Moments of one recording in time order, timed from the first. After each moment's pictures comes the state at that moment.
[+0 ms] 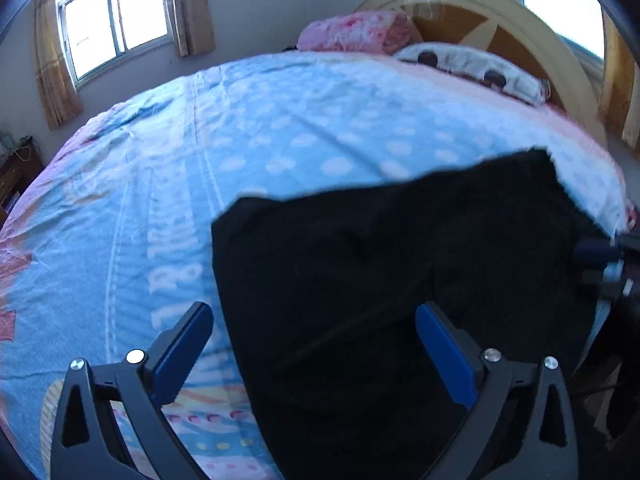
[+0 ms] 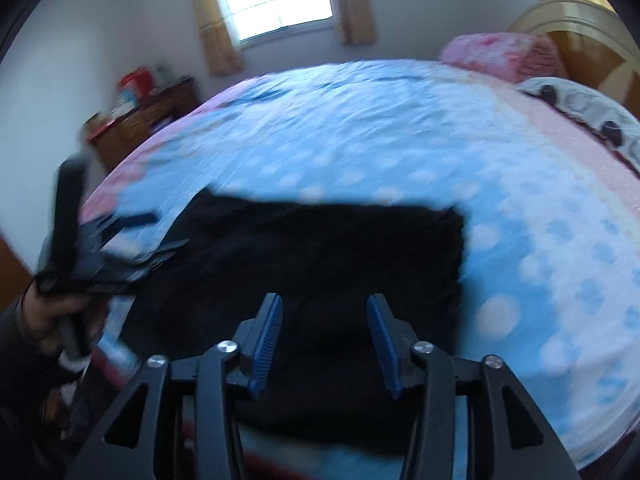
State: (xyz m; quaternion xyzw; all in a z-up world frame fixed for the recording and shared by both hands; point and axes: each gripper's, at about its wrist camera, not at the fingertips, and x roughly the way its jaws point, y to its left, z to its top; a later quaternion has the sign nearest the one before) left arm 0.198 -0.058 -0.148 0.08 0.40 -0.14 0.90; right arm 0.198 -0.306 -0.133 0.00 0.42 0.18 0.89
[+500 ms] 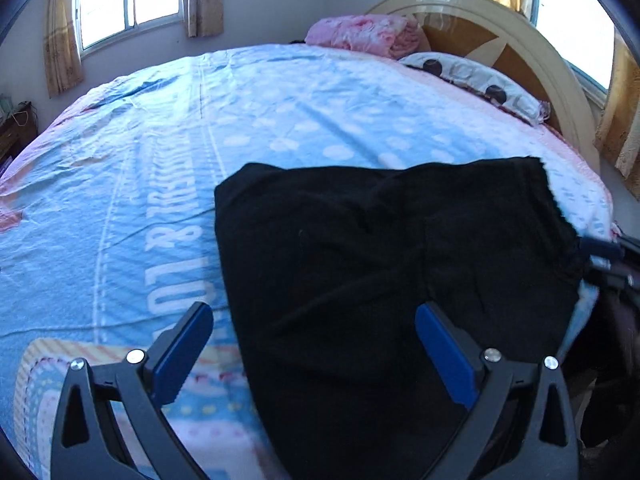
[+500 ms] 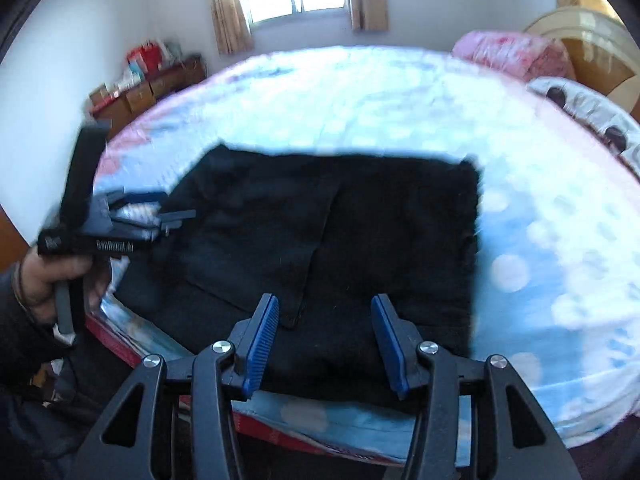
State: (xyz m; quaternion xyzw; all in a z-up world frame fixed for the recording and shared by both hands) left arm 0.178 -0.042 -0.143 0.02 0.41 -0.16 0.90; right arm 0.179 -0.321 -0.116 -0.02 0.39 0.17 0.91
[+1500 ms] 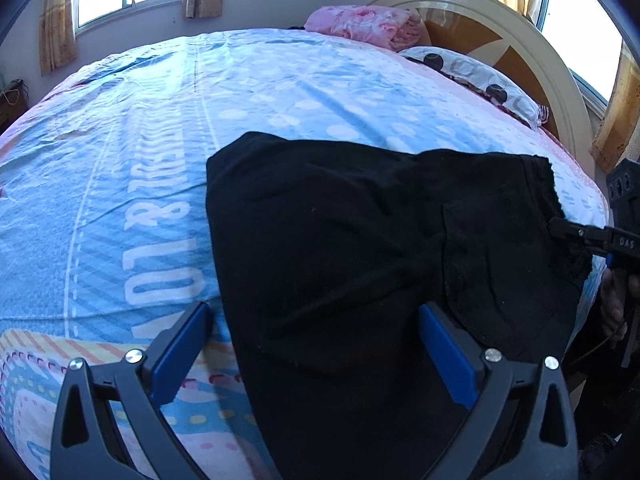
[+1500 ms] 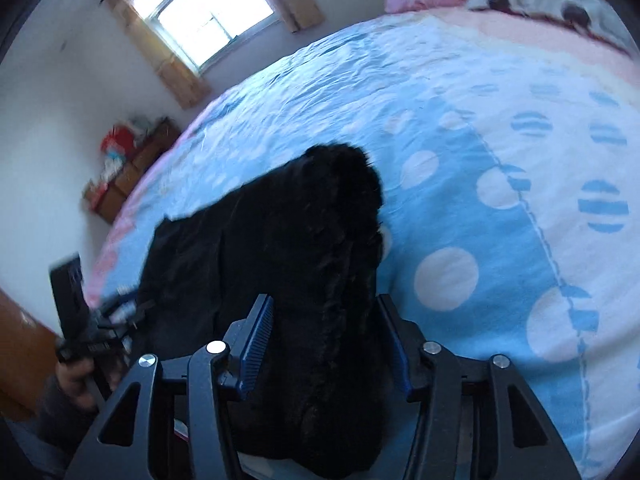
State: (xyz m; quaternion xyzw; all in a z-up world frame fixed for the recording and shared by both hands) left arm 0.198 -0.035 -0.167 -0.01 0.43 -0.17 0.88; right arm 0.243 -0.401 -0.163 0.19 0.43 0.18 0.87
